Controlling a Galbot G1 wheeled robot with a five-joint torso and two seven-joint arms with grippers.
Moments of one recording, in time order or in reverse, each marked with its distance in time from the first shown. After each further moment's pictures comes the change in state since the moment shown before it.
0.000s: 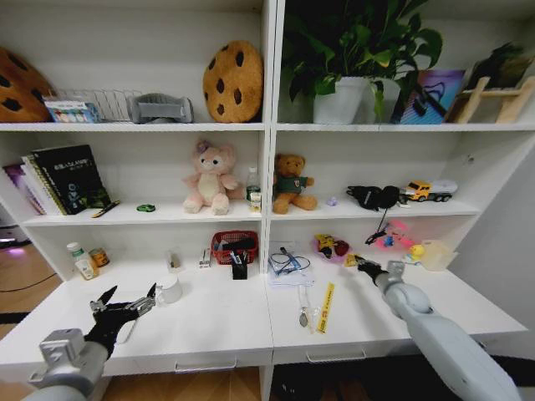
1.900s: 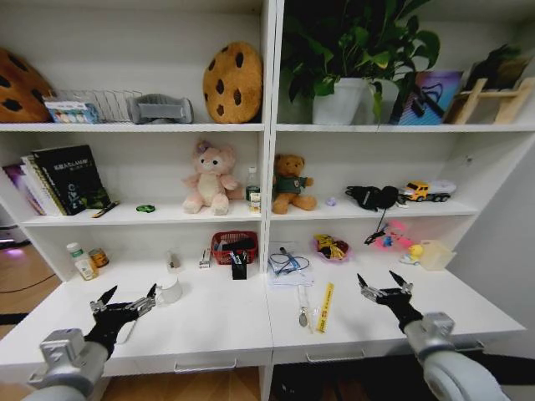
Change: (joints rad) left arm 0.000 0.000 0.000 0.000 0.000 0.000 0.000; right arm -1.214 0.136 0.687 1.056 -0.368 0.228 0.131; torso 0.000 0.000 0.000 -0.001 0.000
